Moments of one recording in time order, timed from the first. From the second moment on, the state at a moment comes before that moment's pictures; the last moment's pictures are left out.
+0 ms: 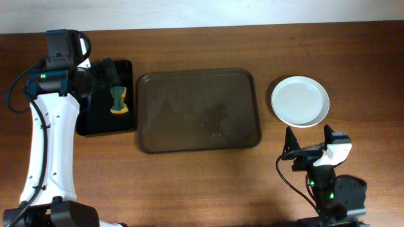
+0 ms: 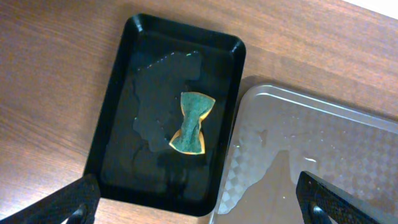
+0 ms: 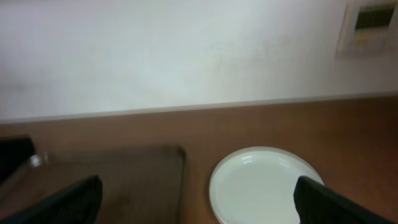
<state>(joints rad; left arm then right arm) 0.09 1.63 1.62 -0.98 -0.05 -0.23 0.08 0.20 0.30 -0.16 0.02 0.12</state>
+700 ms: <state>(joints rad) 0.09 1.63 1.62 -0.98 -0.05 -0.23 0.09 0.01 0.01 -0.08 0.01 0.12</state>
